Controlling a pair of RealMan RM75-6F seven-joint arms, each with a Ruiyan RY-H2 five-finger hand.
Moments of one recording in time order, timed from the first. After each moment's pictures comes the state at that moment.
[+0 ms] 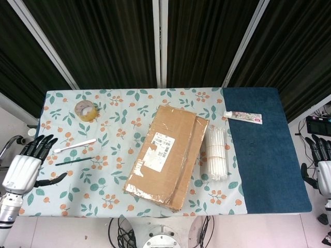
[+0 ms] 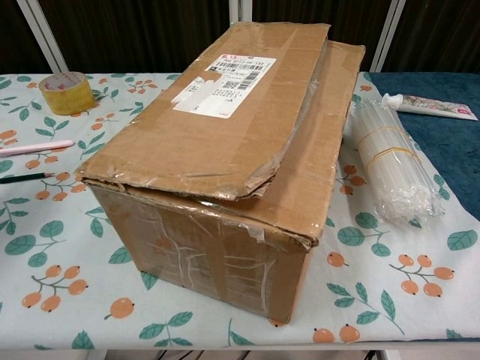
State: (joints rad) left arm -0.21 -1.03 -0.05 -1.67 1.62 1.45 0.05; right arm 0.09 -1.10 0.10 -1.44 -1.47 1.49 0.18
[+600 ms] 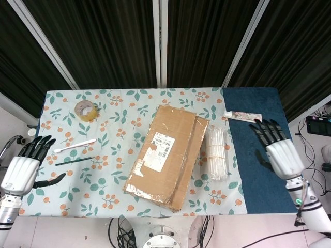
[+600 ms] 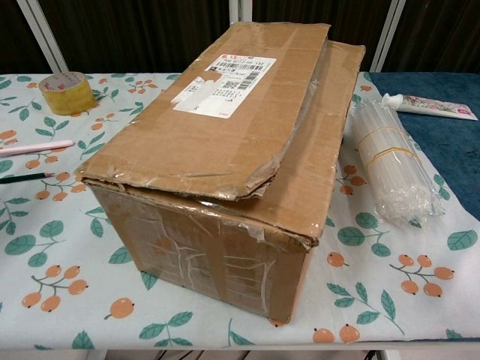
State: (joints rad) left arm -0.19 -1.03 -0.04 -1.67 1.61 1.47 0.04; right arm 0.33 -1.04 0.16 -1.71 -1.63 1.32 -0.05
